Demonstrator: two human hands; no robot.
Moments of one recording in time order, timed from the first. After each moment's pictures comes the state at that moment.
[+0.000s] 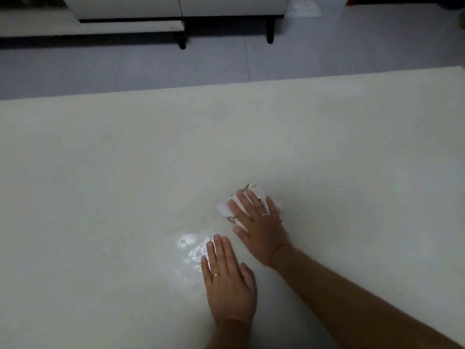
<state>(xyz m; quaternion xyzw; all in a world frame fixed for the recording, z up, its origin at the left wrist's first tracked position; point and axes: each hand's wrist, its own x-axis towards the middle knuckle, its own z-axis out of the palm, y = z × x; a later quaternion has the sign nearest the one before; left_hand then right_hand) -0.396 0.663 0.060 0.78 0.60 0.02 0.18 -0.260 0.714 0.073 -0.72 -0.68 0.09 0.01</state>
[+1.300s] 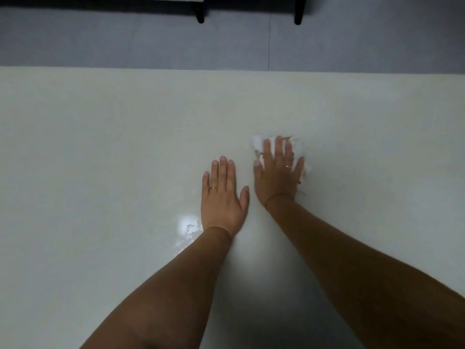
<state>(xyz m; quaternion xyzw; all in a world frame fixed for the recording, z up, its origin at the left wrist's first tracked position) -0.316 0.816 0.048 0.83 0.56 -0.01 0.10 -0.185 0.820 0.054 -0.86 -0.50 0.10 0.04</state>
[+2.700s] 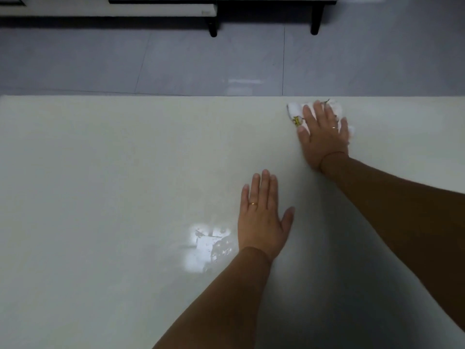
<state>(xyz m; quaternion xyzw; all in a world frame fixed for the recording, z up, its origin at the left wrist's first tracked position) -0.250 0.851 0.055 0.85 0.50 -0.01 0.15 -0.053 0.947 0.054 -0.83 -0.54 0.11 0.05</state>
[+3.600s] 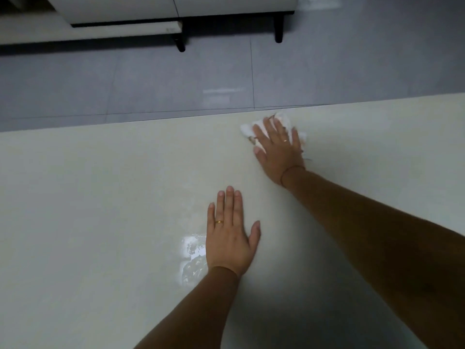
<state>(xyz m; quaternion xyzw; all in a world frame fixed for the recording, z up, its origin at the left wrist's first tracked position) -0.247 0.847 0.051 0.85 0.52 -0.04 0.11 -0.050 0.936 0.059 -0.79 -0.61 0.10 0.03</state>
